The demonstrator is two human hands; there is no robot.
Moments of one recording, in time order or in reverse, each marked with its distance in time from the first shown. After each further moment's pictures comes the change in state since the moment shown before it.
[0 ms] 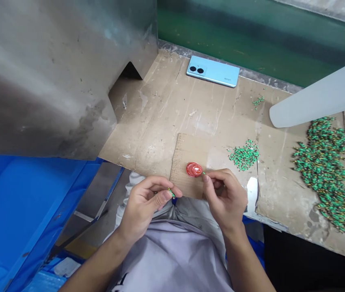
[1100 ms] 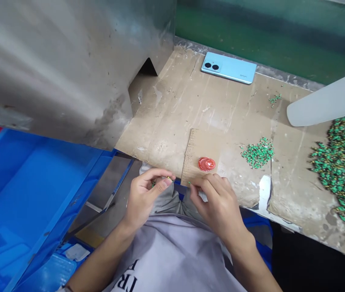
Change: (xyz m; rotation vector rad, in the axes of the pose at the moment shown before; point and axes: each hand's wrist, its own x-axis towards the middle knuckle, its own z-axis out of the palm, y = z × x) left_hand -0.007 -0.004 -0.027 0.255 0.173 0.152; right_hand -0.011 -0.030 0.012 -0.373 -0.343 -0.312
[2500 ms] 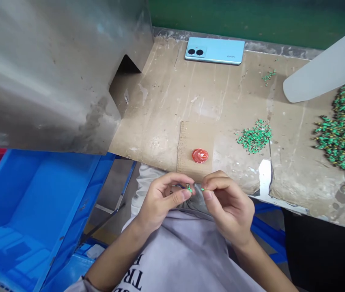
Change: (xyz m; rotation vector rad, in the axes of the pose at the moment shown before) left_hand -0.011 0.006 0.030 -0.176 -0.308 -0.237; right_hand -0.015 -0.015 -0.012 0.930 0.287 0.342
